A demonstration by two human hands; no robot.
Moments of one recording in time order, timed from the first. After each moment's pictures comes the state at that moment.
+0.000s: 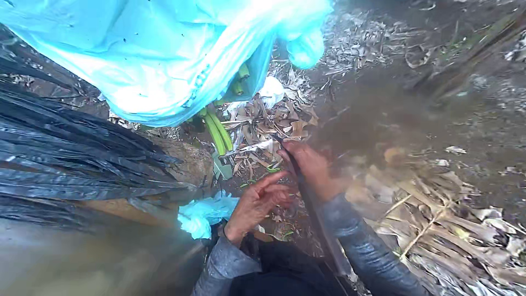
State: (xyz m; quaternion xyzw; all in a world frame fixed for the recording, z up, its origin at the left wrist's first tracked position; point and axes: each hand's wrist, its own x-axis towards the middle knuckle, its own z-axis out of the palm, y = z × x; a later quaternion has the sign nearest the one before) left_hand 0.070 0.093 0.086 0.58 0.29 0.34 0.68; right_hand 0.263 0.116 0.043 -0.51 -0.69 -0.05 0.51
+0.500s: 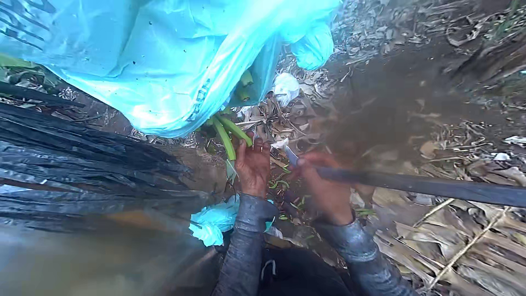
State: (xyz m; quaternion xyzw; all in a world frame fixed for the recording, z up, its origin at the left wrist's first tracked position) left_hand 0.114 0.178 0.080 0.26 0.11 0.66 0.69; right_hand 0.237 0.088 0.065 -0.38 -0.43 0.33 0.75
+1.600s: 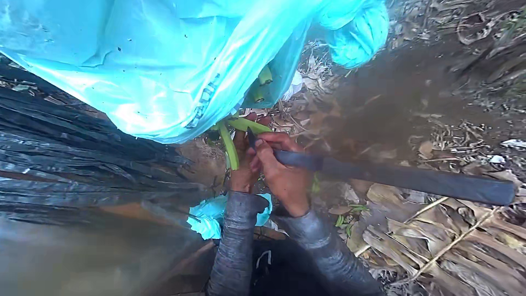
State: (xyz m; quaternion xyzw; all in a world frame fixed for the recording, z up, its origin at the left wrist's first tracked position) left_hand 0.082 0.152 0.103 0.56 0.28 0.54 0.57; right_hand 0.170 0.108 0.124 -0.37 -0.42 0.34 0.76
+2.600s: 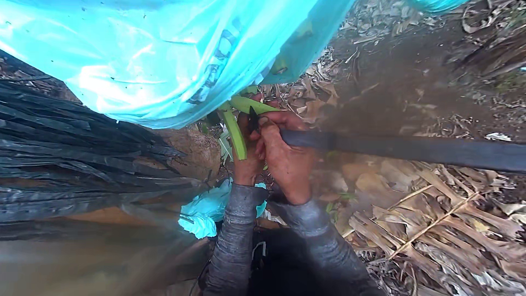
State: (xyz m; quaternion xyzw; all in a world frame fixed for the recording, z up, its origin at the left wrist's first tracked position) left_hand 0.083 0.161 0.079 0.54 0.34 0.54 0.55; right_hand 0.171 0.122 0.116 -0.39 -0.41 0.35 0.75
